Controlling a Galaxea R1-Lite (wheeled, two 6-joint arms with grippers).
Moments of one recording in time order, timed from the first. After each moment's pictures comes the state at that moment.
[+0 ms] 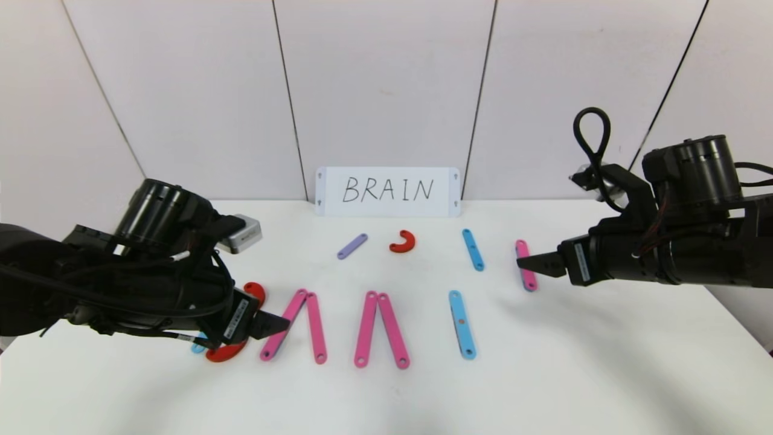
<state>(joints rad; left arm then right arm) -0.34 1.59 -0.89 0.14 -0.11 0.10 0.28 1.63 -0.96 -0.01 0.12 -0.01</state>
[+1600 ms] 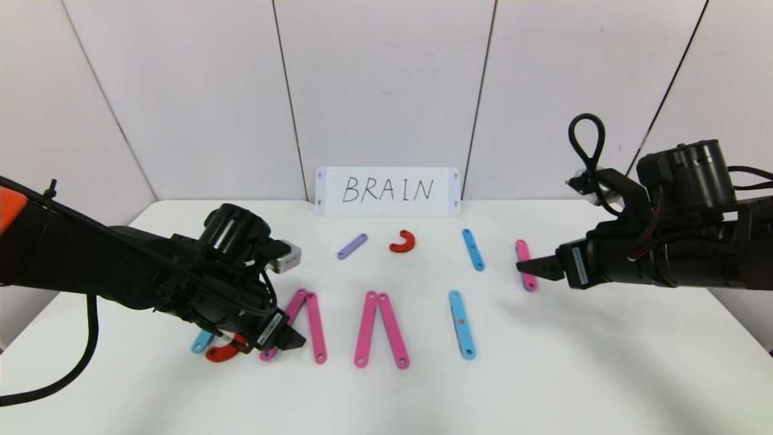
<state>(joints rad) -0.35 1.84 -0.98 0.14 -0.07 0.22 0.28 1.64 -0.95 -0.01 0.11 -0.02</state>
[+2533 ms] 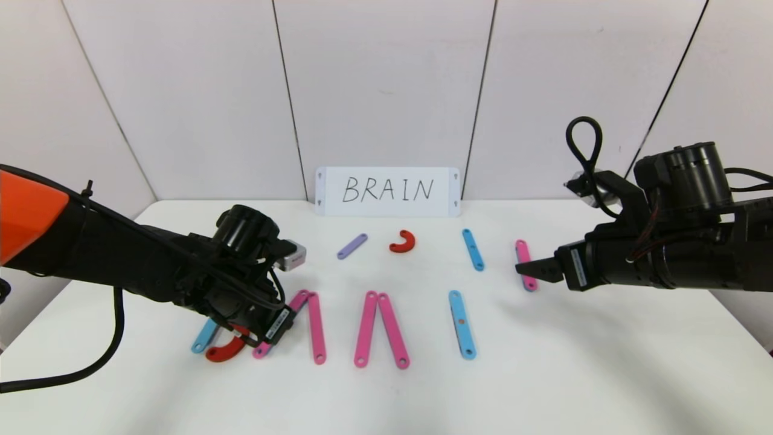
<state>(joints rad) -0.35 1.91 -1.02 0.13 -0.06 0.21 0.29 1.64 -0.95 -0.01 0.11 -0.02</state>
